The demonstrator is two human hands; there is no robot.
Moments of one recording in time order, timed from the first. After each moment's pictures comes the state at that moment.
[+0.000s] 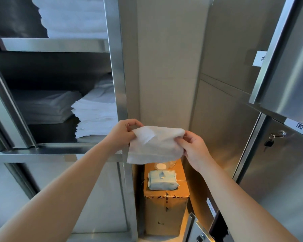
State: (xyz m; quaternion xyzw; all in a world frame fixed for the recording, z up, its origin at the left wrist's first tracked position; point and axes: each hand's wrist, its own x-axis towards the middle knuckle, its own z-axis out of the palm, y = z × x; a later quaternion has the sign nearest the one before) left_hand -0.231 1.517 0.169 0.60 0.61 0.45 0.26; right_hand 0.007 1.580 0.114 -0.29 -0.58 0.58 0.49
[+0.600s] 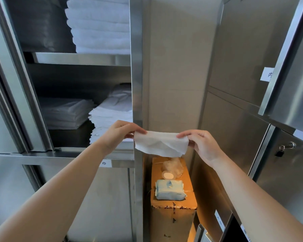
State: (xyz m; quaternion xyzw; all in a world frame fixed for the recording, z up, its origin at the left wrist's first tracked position) left_hand -0.279 1.477 0.198 0.62 0.52 0.49 0.33; right_hand -0.006 1.576 0.158 -0.28 -0.71 0.49 0.43
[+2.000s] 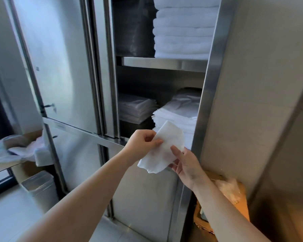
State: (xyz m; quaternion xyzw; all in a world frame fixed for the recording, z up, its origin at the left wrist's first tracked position) left_hand -0.343 1.401 0.179 0.46 0.70 0.53 0.15; right_hand -0.201 1.507 0.133 -0.13 -0.55 0.77 0.28
